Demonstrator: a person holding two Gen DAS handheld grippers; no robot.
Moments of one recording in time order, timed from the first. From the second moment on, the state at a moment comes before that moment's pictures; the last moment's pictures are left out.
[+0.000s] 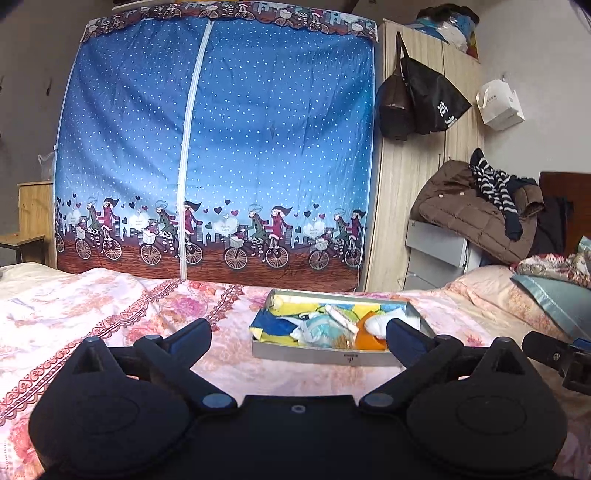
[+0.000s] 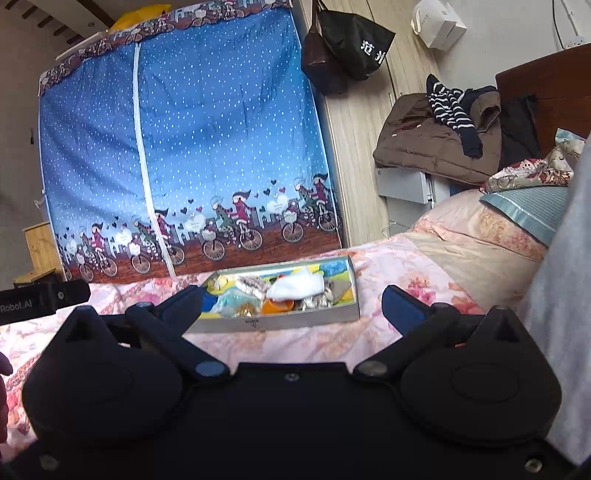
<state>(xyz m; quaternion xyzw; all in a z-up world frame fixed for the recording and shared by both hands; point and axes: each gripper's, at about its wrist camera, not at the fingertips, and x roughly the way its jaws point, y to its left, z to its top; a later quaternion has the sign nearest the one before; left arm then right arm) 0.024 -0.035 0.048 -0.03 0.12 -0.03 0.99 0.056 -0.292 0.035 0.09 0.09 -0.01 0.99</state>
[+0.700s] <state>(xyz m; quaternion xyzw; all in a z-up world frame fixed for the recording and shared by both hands) 0.020 -0.018 0.008 -0.03 0.16 -0.01 0.99 0.082 -0.288 0.022 0.05 0.14 -0.01 0.99</state>
